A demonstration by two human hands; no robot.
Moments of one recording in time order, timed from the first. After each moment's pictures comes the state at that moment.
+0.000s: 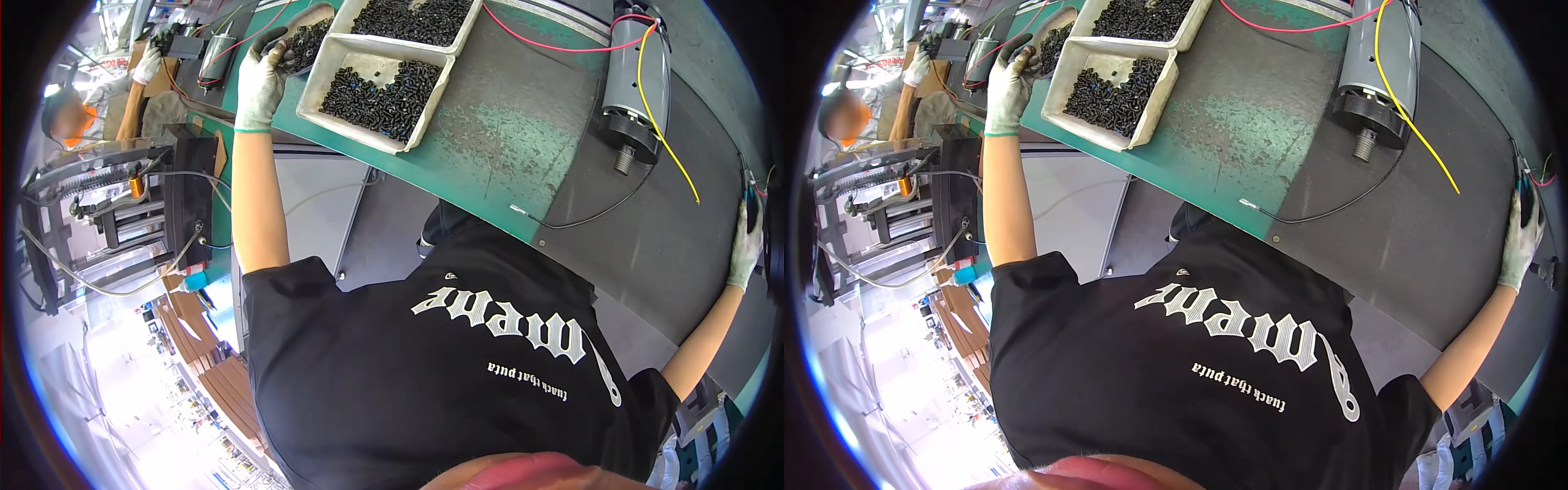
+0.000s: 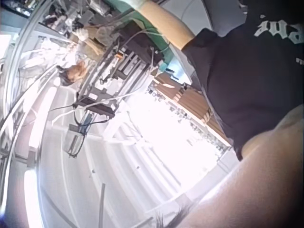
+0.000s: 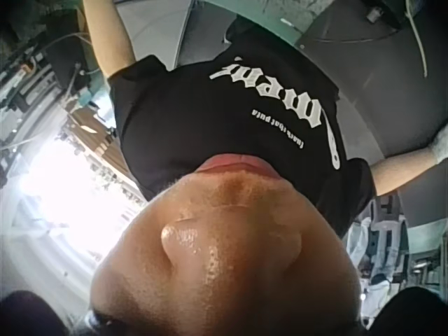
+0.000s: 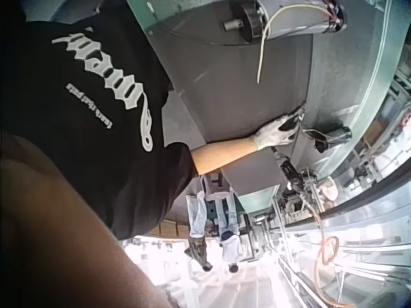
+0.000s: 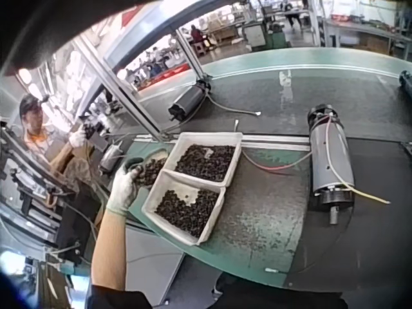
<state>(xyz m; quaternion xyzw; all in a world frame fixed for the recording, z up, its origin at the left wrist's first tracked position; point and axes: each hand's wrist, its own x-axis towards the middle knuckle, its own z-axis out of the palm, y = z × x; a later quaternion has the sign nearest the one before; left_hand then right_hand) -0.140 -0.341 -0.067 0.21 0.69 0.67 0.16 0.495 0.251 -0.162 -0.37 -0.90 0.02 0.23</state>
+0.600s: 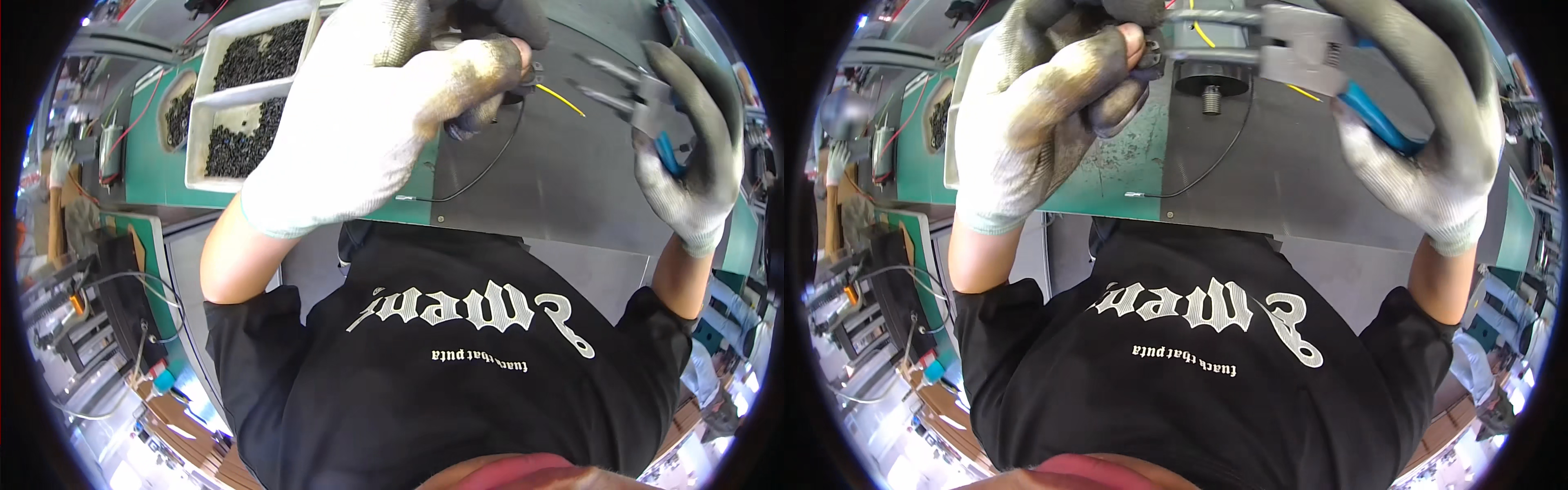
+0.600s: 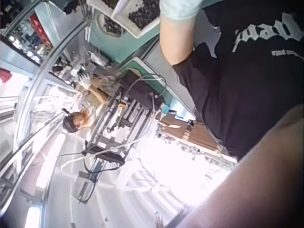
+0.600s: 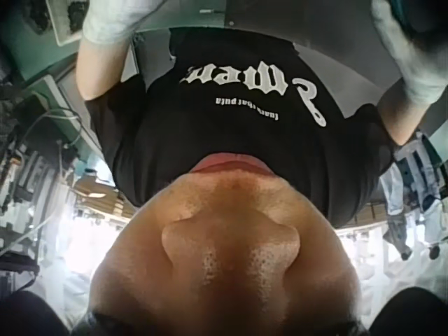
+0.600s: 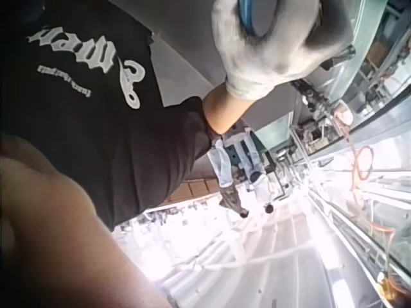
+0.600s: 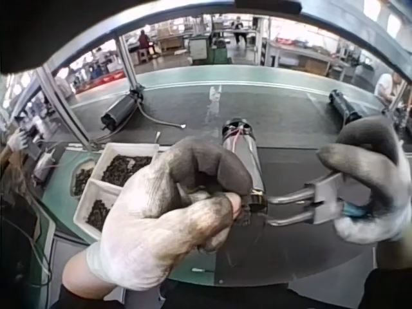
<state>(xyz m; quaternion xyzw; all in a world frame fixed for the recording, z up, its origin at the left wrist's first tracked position) 0.132 -0.140 0.048 0.36 0.48 0.60 0.53 0.376 0.048 0.056 -0.02 -0.94 0.07 0.34</state>
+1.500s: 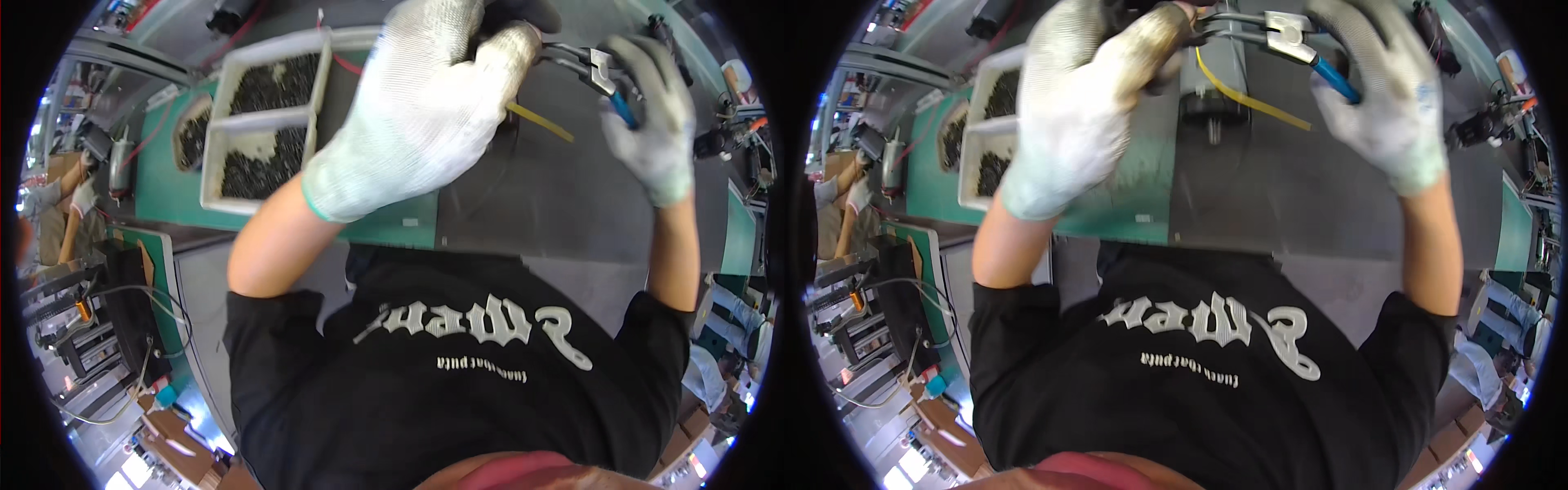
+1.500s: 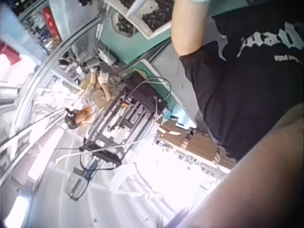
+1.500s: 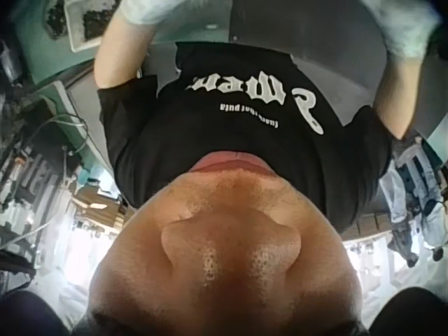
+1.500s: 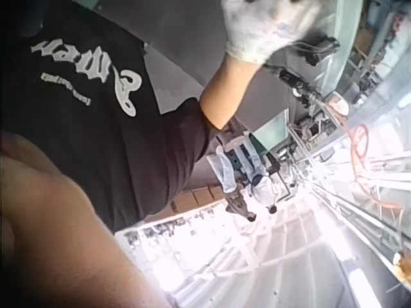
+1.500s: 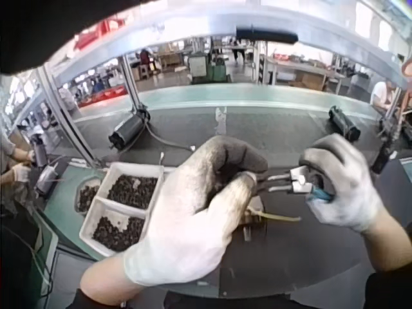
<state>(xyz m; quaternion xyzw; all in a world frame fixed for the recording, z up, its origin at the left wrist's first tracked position) 0.151 -0.111 0.076 0.45 0.58 0.57 0.36 0.333 0.041 0.048 -0.12 -0.94 -0.04 0.31</state>
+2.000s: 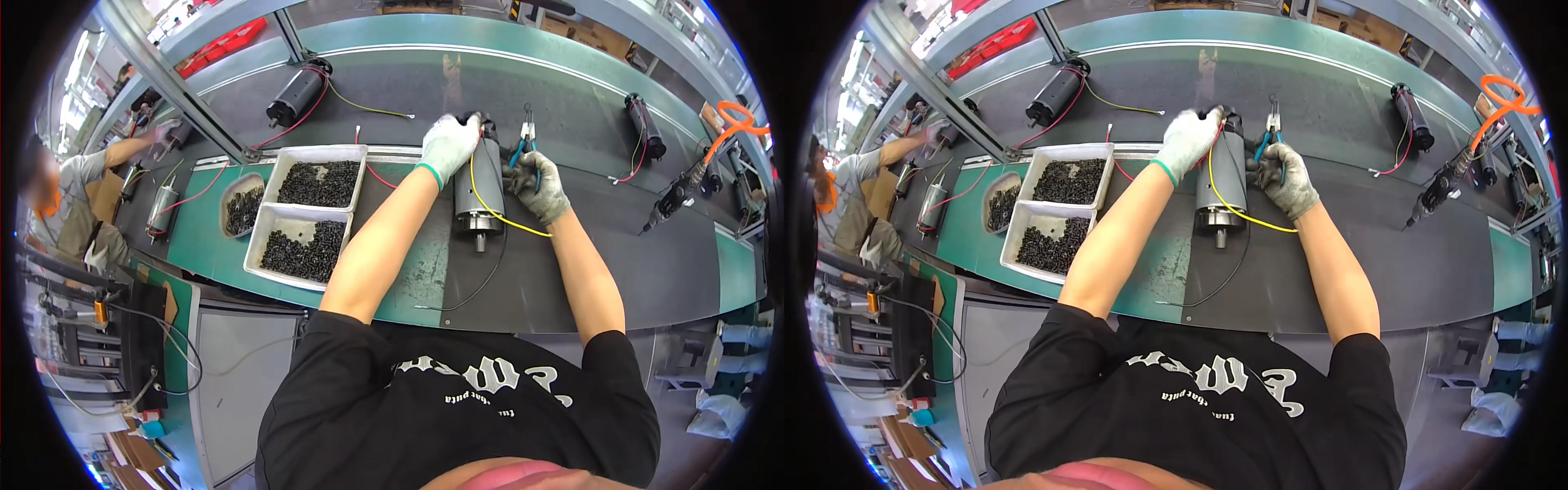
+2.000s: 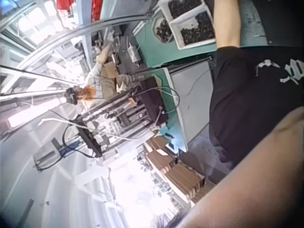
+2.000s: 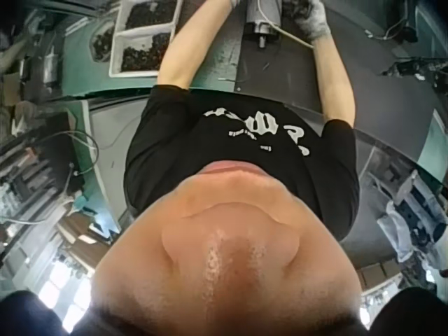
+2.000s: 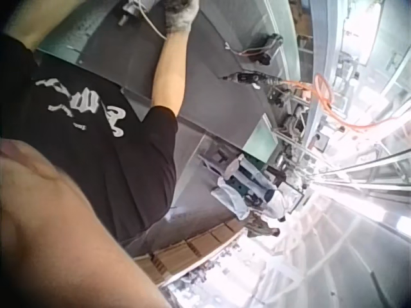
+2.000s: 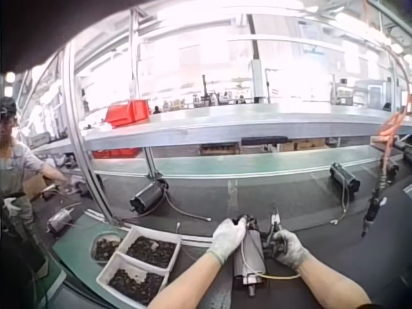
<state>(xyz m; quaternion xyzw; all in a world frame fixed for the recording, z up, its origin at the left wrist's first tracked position) 0.085 0.021 -0.045 0.36 0.85 0.34 0.19 0.272 0.118 -0.107 -0.22 -0.32 0.89 0.22</state>
